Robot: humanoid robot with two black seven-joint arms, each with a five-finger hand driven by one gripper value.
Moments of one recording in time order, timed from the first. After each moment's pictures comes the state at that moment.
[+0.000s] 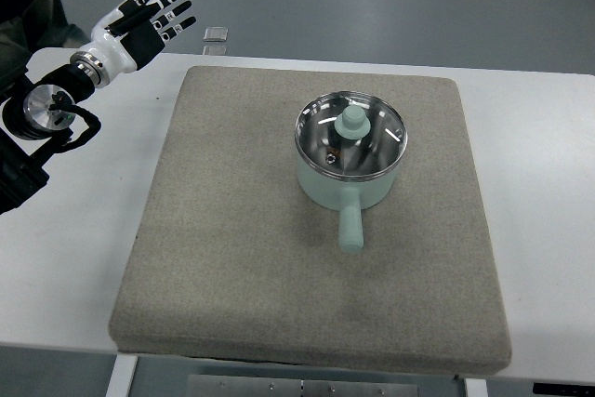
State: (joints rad) left arm -0.93 0.40 -0.65 -0.67 -0.16 -0.29 -0.06; right arm 0.03 0.00 -0.03 0.16 0.05 -0.04 0.13
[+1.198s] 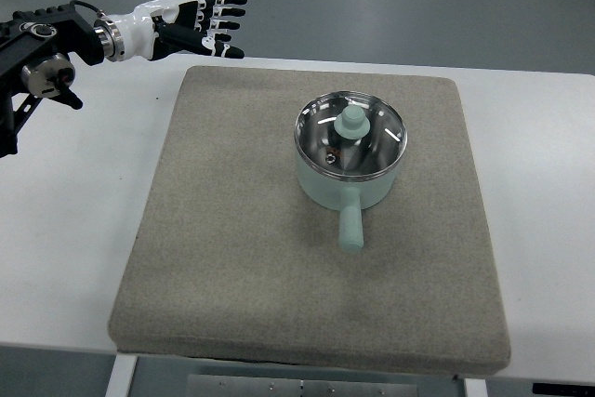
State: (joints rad) left arm -1.16 0.42 -0.42 -0.67 0.58 -0.51 -0.06; right arm 0.03 0.00 -0.03 0.16 0.05 -0.04 0.13
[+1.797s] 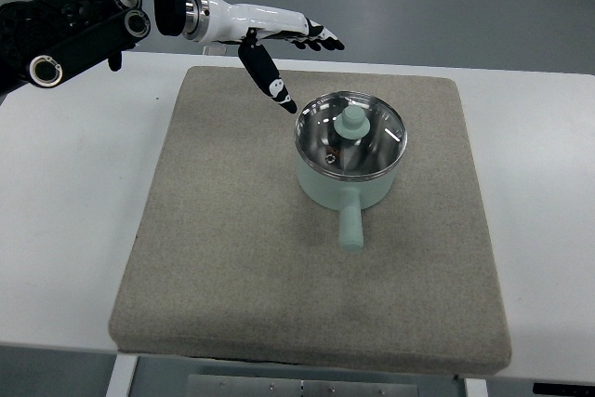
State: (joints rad) left arm -1.42 0.38 -0.19 -0.98 1.16 -0.51 -0.10; right arm 0.03 0.00 -0.03 0.16 0.05 -0.04 0.13
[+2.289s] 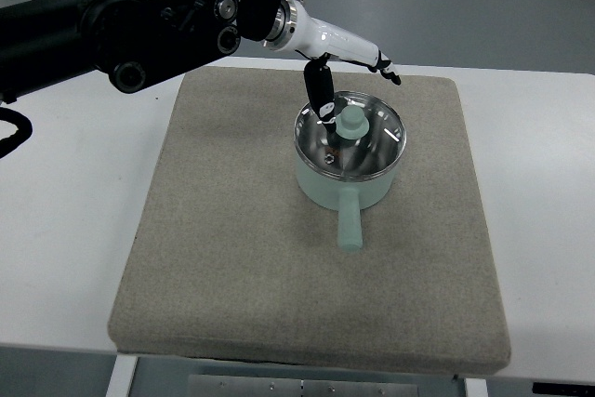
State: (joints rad) left arm -1.57 0.19 -0.03 -0.94 1.26 -0.50 -0.10; right arm 0.03 0.00 -0.03 0.16 0.05 -0.04 0.13
